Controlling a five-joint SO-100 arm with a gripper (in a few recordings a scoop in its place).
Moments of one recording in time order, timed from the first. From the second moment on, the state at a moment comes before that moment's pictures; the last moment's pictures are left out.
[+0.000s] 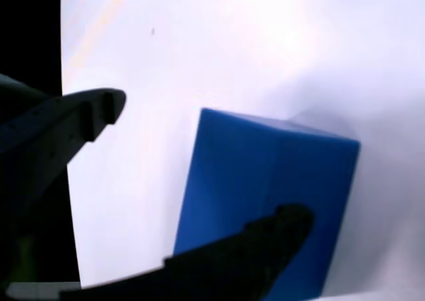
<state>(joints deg) -59.0 73.7 88.4 55.9 -72.3</state>
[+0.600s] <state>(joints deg) -59.6 65.3 86.0 52.7 -71.2</state>
